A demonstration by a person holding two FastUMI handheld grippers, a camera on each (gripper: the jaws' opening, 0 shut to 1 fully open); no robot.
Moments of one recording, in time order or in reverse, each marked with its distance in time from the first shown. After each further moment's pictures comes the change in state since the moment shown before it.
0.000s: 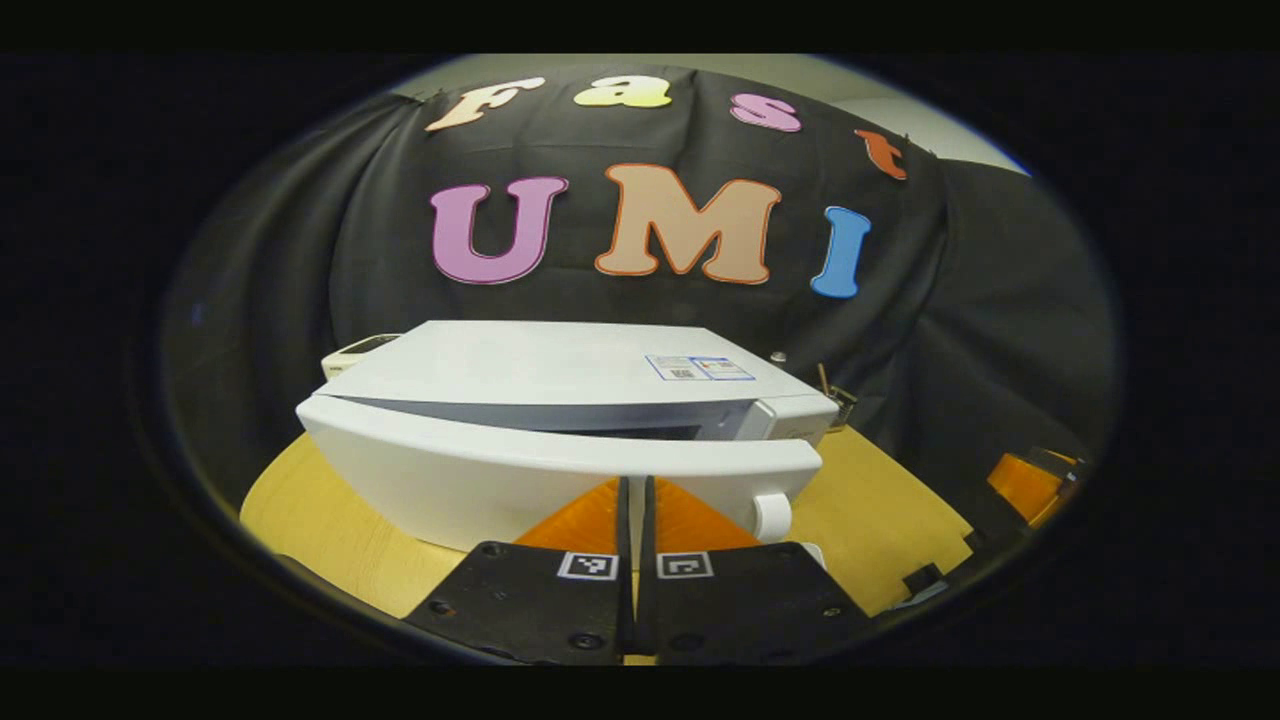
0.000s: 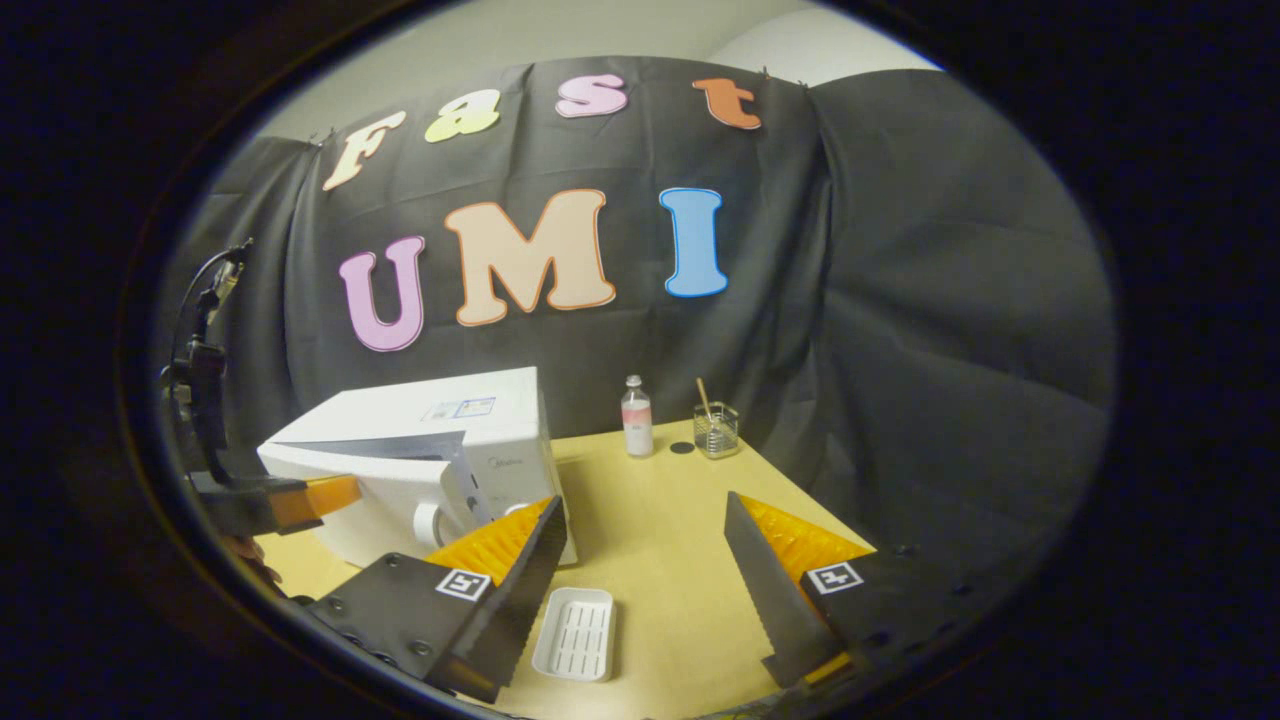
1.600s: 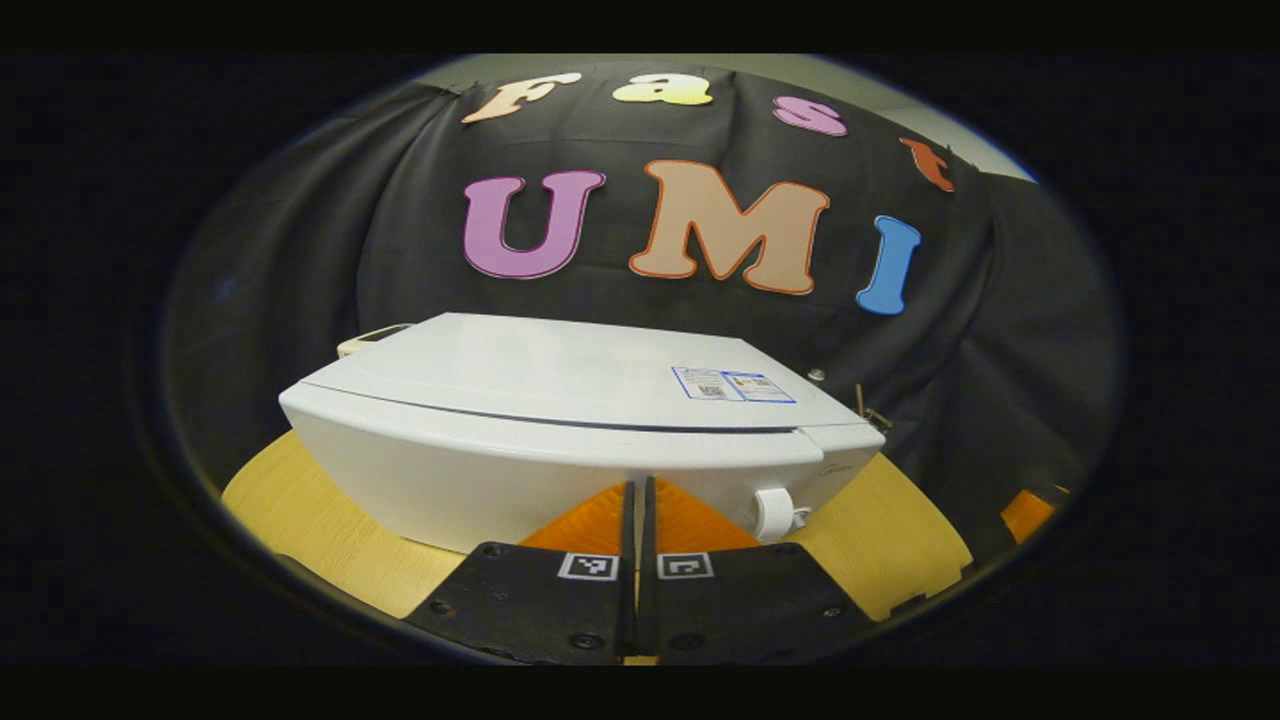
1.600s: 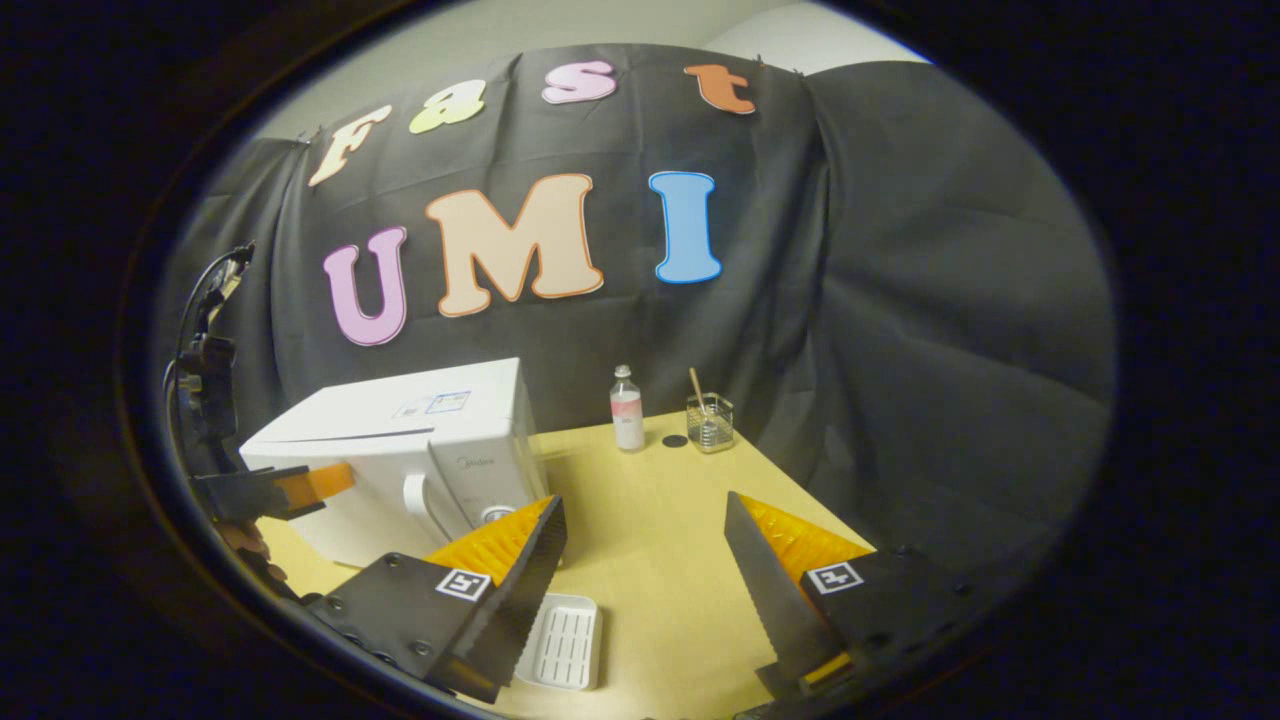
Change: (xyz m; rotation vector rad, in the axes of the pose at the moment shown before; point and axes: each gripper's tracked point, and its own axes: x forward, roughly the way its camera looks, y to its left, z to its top) left arm 0.036 0.003 0.004 -0.078 -0.018 0.098; right arm 0.029 -0.014 -0.005 0.006 0.031 -0.022
